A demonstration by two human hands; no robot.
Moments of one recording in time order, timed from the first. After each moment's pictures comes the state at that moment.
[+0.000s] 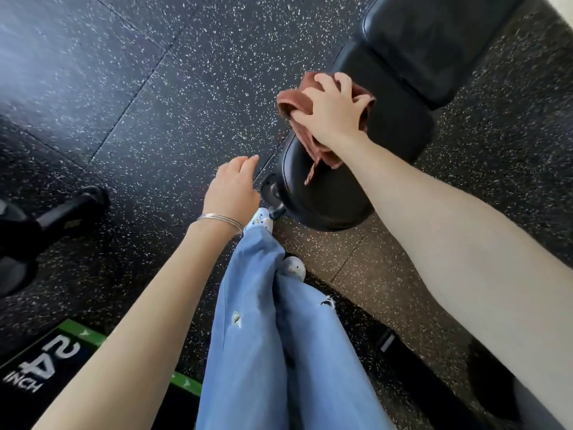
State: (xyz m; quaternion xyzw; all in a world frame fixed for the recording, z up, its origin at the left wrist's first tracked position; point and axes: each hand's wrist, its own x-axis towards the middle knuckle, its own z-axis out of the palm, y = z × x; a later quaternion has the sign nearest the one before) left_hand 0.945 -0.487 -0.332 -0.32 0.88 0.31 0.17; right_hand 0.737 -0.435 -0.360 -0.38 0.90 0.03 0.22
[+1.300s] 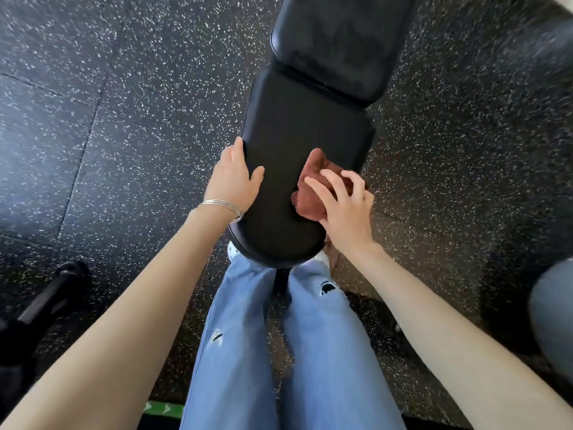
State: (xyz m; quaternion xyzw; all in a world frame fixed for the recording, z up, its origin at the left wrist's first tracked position) left_hand 0.801 -0.484 -0.355 -0.28 0.87 0.36 0.20; right_hand 0.767 -0.270 -0.355 -0.30 0.94 0.00 0.15
